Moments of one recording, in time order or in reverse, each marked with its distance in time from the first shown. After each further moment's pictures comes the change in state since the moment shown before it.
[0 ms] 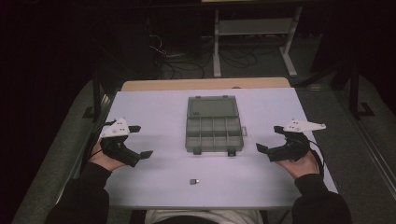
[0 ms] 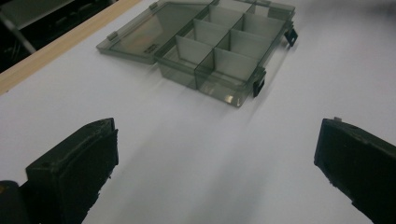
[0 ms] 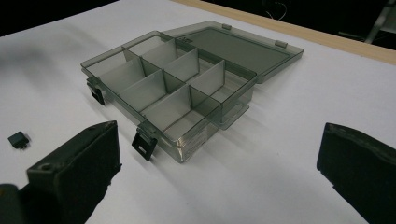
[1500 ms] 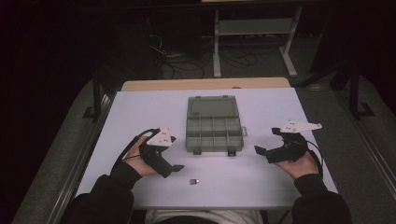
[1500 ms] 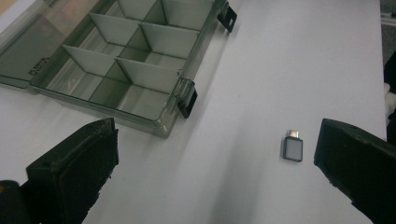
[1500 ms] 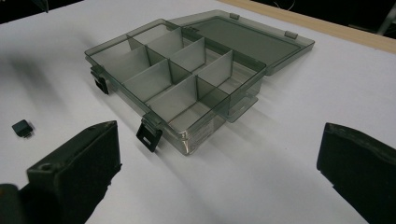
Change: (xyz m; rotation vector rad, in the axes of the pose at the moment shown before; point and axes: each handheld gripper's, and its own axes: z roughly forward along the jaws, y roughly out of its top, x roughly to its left) left arm -0.045 0.027 0.075 0.148 -0.146 0.134; right arm 0.002 -0.001 0.005 0.039 0.018 -0.019
